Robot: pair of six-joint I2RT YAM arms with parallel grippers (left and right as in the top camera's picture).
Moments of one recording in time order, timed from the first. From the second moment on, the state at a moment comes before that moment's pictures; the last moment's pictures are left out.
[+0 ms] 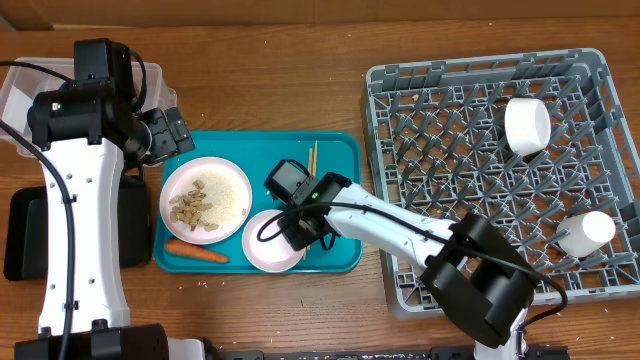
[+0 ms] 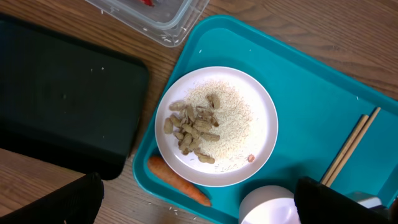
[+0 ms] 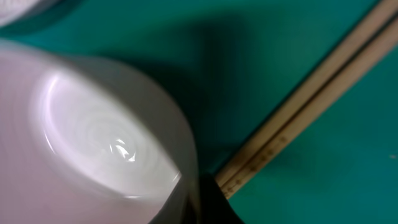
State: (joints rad) left arm 0.11 1.58 1.70 -1.38 -0.09 -0.32; right arm 0.89 1.98 1.39 -0.74 -0.10 0.32
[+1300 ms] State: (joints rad) left arm 0.11 1.58 1.70 -1.38 -0.09 -0.32; right arm 0.23 1.97 1.64 -1.02 1.19 0.73
